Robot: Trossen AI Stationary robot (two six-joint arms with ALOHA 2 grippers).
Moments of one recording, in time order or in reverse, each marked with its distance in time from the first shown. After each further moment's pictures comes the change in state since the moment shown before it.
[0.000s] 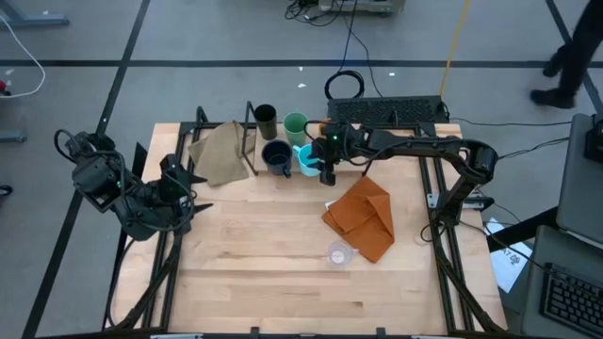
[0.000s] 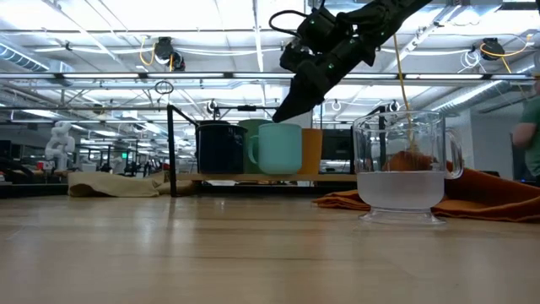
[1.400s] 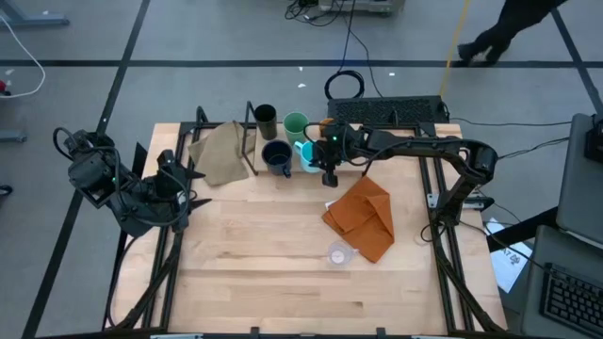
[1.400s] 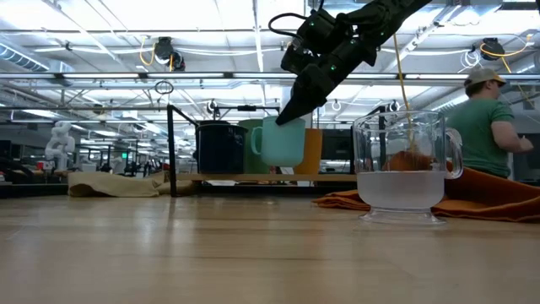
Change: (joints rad) left arm 0.000 -0.027 0.000 0.000 -0.035 0.006; right arm 0.004 0.004 0.000 -0.036 -0.002 -0.066
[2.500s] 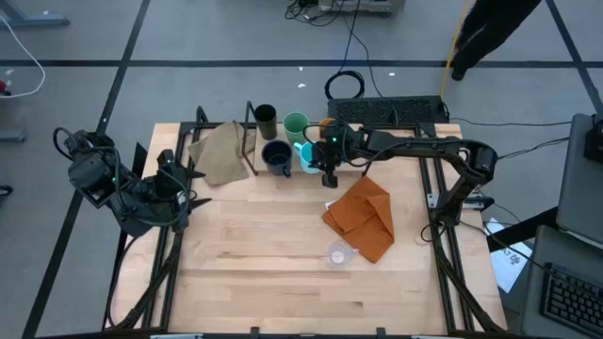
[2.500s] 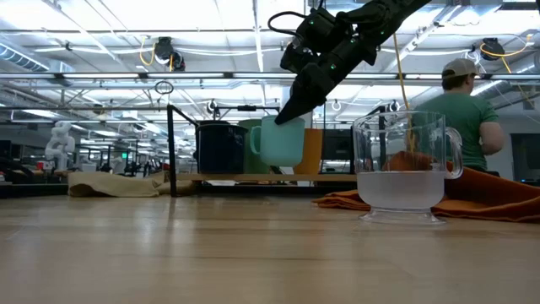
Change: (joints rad) left arm 0.000 0.000 0.000 -0.001 -0.008 0.010; right arm 0.006 0.000 0.000 0.002 0.000 -0.003
